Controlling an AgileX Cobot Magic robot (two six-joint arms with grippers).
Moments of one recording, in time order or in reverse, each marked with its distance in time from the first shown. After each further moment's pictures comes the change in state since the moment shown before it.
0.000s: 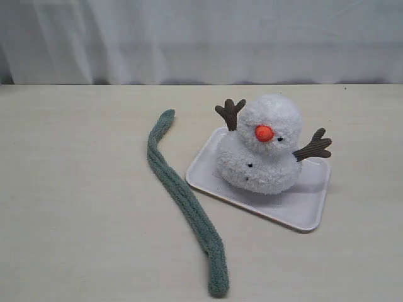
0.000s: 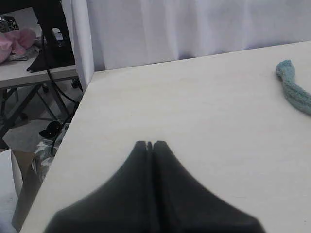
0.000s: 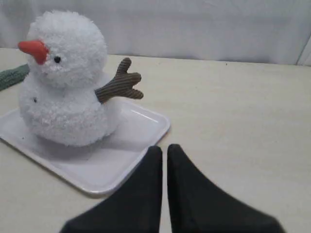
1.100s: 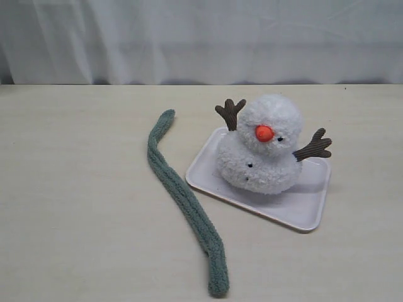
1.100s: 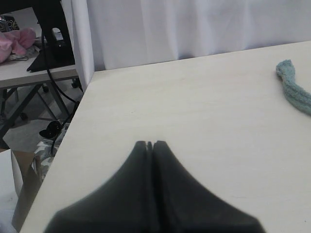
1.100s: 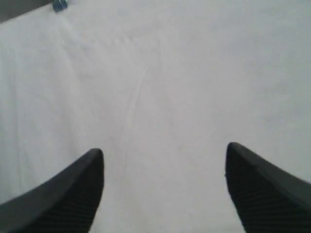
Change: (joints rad) left arm 0.000 0.000 0.000 0.000 0.002 0.000; right arm 0.000 0.205 -0.592 0.145 -0.201 0.185
